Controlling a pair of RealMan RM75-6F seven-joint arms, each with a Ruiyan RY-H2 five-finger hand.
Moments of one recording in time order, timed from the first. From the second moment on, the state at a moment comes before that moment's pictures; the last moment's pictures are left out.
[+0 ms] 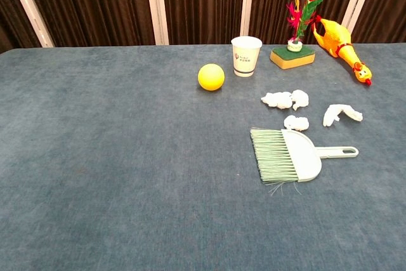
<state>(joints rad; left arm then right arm) -0.09 -1.13 -0.04 -1.63 1.48 1.48 0.16 0.11 -1.17 0.09 -1.59 -1.49 1.47 -0.11</state>
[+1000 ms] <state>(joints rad) -0.10 -1.12 -0.04 -1.62 1.49 1.48 0.12 0.39 -1.37 0.19 -1.65 -1.16 1.10 -0.47</state>
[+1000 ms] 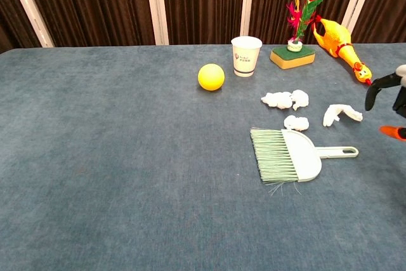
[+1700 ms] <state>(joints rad) -0.10 -1.13 -0.04 -1.62 1.49 1.47 0.13 0.46 -1.56 0.17 -1.54 -1.02 1.07 -0.56</state>
